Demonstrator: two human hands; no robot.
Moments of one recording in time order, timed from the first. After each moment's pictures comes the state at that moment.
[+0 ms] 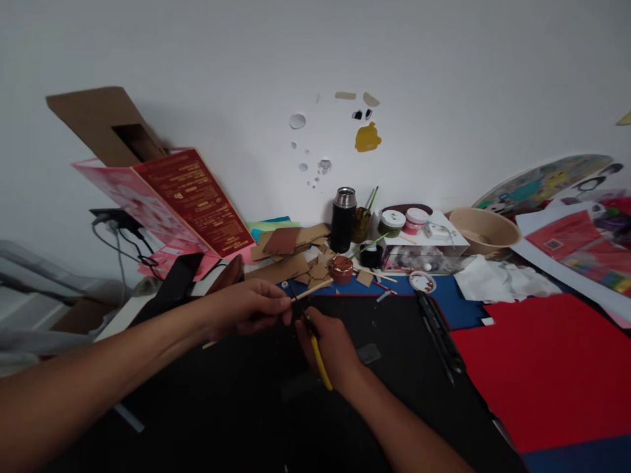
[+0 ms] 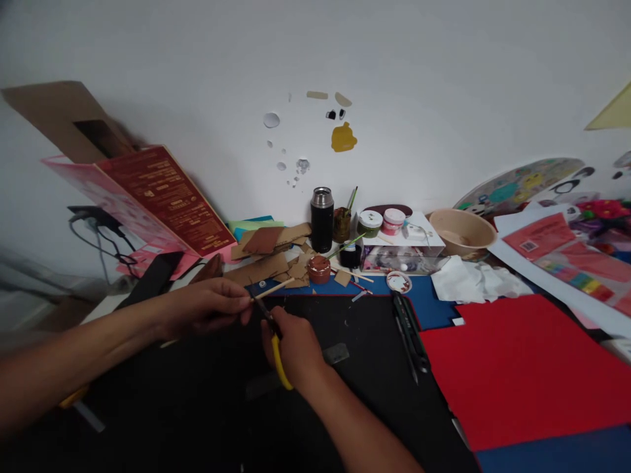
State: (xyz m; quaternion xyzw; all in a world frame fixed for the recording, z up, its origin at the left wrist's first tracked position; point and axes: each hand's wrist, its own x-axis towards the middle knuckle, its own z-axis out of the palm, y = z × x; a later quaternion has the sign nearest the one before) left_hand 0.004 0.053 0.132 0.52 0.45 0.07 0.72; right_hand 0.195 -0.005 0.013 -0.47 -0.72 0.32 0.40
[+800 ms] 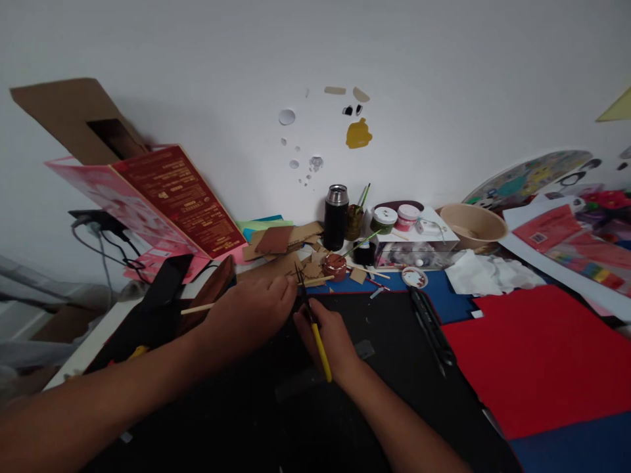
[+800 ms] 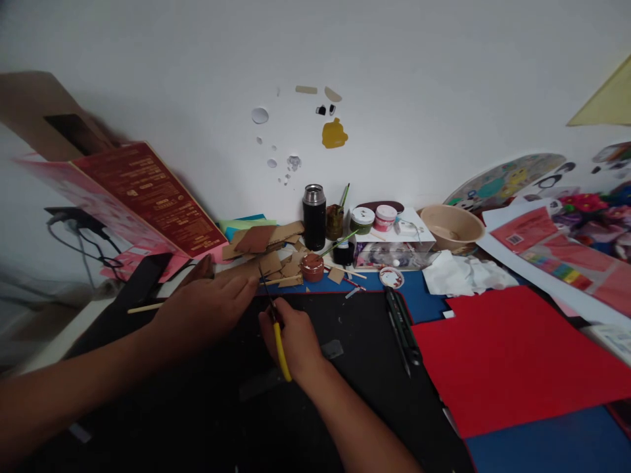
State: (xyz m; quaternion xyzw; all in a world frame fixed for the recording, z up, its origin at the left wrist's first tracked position) left_hand 0.041 0.023 0.140 0.90 0.38 -0.05 -0.19; right_hand 0.199 0.002 0.016 -0.49 -0.66 0.37 0.43
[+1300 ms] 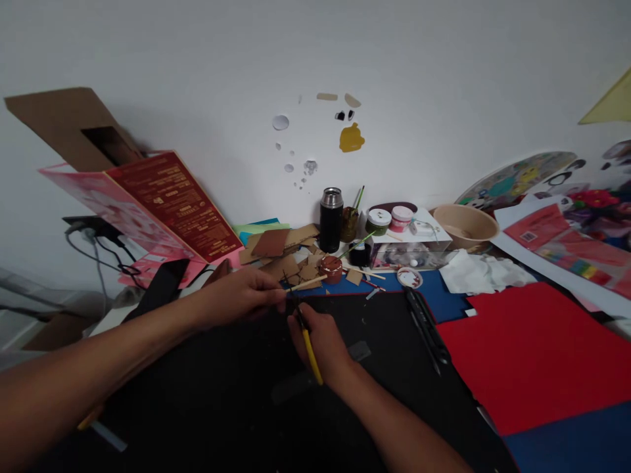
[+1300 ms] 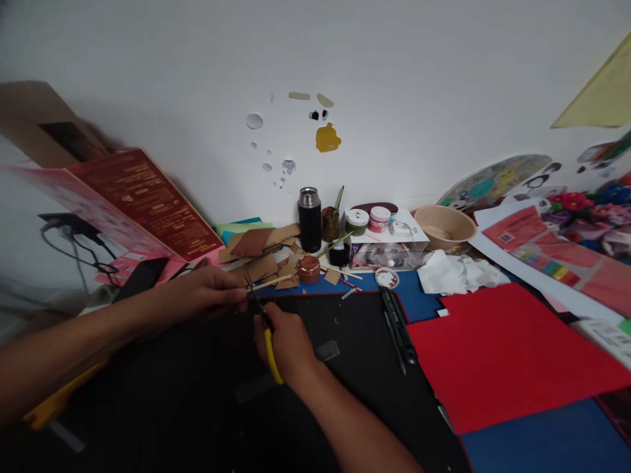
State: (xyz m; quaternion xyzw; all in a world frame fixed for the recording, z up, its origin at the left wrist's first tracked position) left_hand 0.020 0.068 0.154 0.72 0.49 0.01 0.49; right_hand 0.195 0.000 0.021 -0.49 -0.69 0.33 0.42
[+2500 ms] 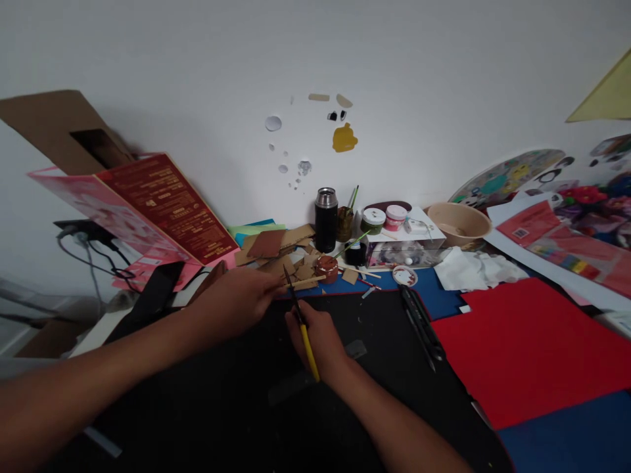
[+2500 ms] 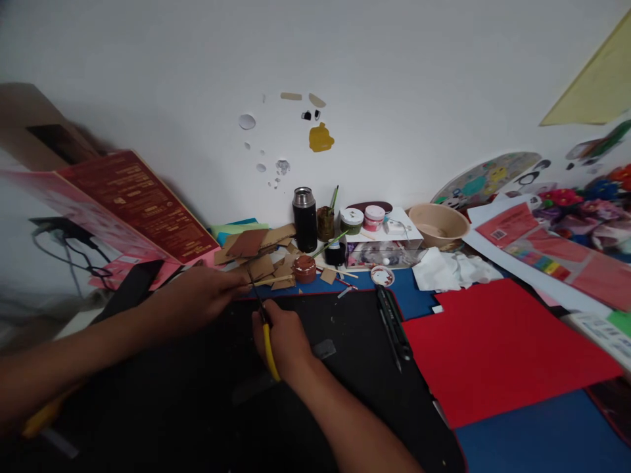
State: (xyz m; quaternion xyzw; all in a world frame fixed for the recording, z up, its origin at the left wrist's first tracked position) left_hand 0.041 0.054 0.159 0.87 0.47 0.00 0.10; right_hand 0.194 0.005 0.014 -0.51 -0.66 0.33 0.44
